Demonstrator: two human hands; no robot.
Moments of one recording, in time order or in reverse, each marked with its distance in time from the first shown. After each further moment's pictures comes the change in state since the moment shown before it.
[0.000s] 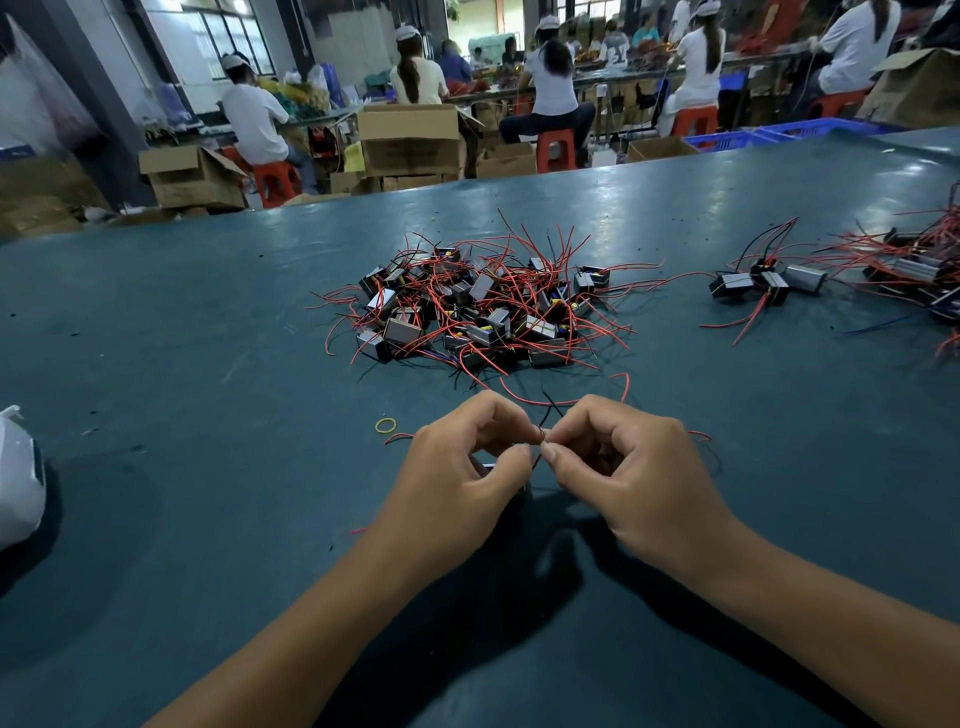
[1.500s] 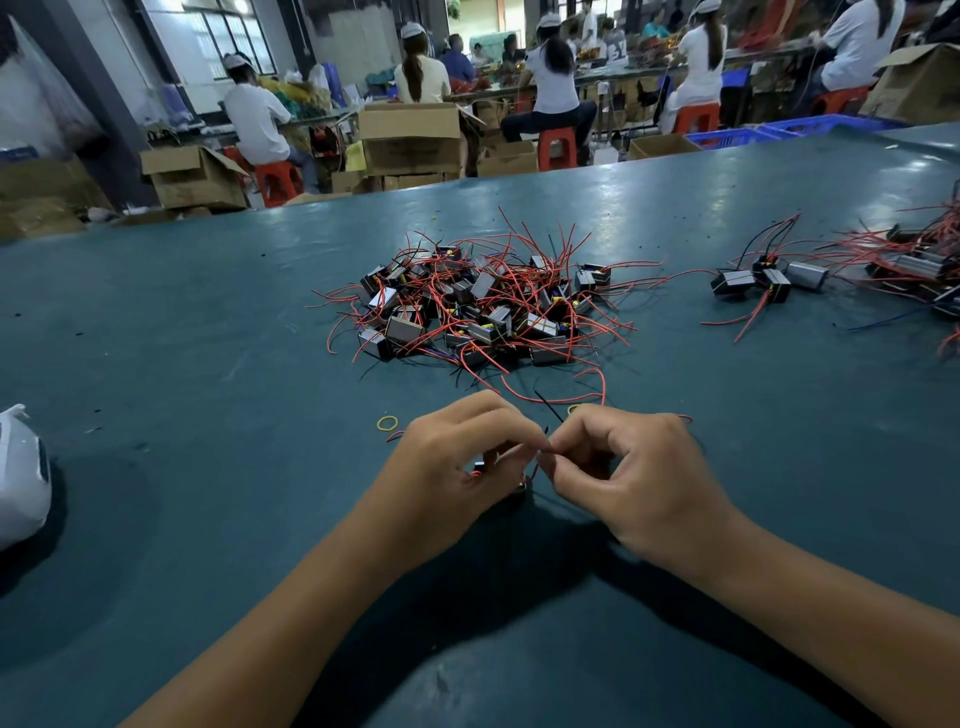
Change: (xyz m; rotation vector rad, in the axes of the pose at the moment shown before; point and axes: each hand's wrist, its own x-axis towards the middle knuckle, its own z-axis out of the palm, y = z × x) left_hand 0.007 -0.008 -0.017 0.278 -0.090 0.424; right_hand 0.000 -0.004 -0.003 -0.123 -0.035 -0.054
